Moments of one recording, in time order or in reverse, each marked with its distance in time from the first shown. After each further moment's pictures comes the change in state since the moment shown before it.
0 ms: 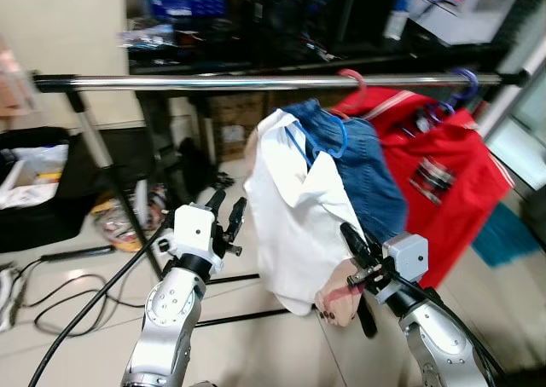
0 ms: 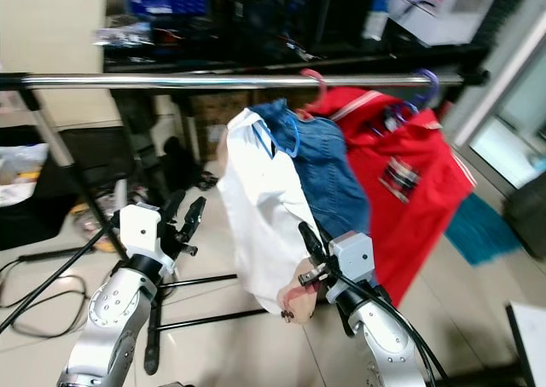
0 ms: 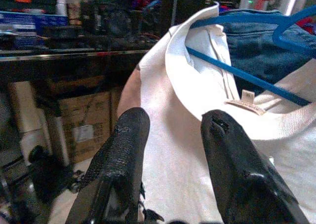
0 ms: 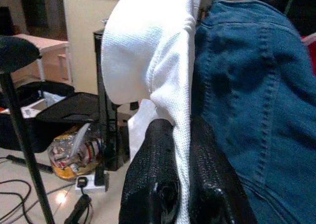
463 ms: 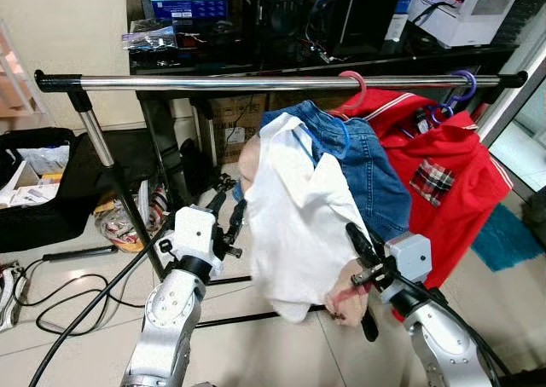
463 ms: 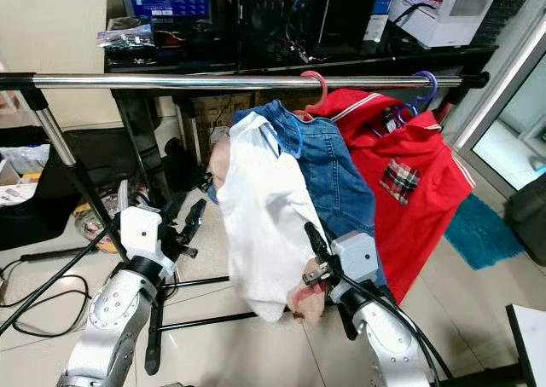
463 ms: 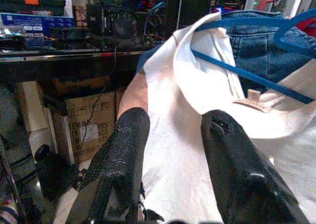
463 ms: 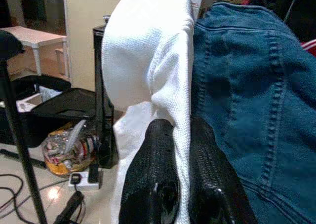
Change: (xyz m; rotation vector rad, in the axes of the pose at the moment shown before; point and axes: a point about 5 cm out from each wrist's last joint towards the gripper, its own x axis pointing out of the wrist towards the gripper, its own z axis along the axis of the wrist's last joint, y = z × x) left arm -0.004 0.000 -0.003 -0.003 0.013 0.001; right arm -0.001 -0.003 -0.001 -0.034 0.020 -0.025
